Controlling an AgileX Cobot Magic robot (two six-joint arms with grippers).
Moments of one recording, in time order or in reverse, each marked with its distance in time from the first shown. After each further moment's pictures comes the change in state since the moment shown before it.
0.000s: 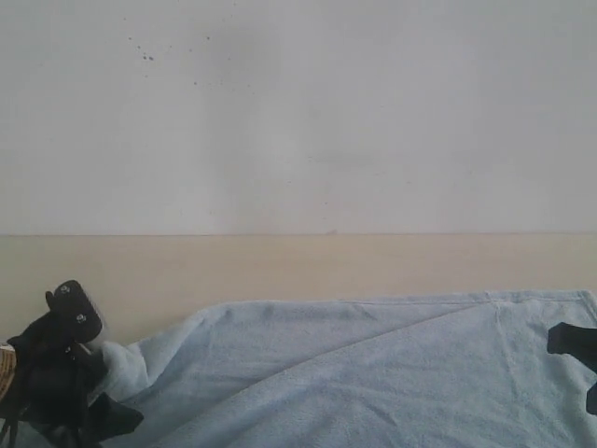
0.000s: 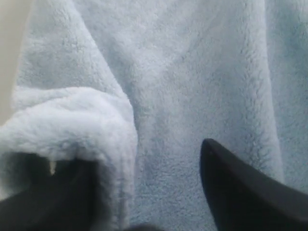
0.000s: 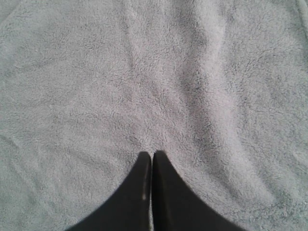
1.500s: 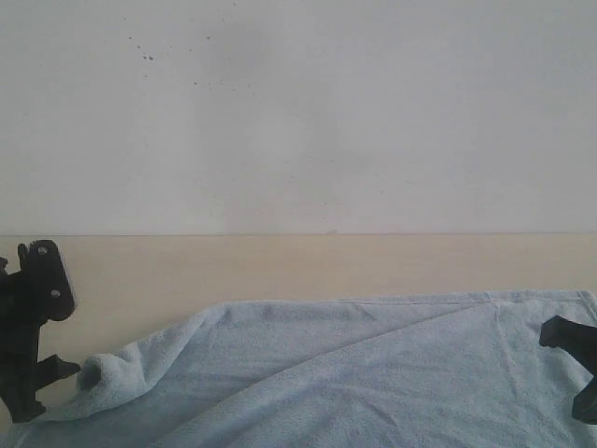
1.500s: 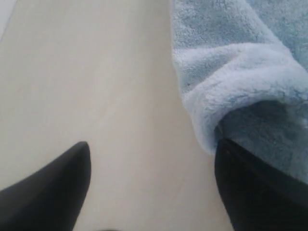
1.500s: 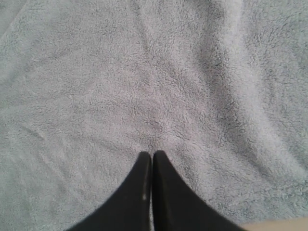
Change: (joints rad) left arm 0.046 -0.093 -0.078 0.068 0.288 0.258; right arm 0.001 0.000 0.000 0.117 0.045 0.000
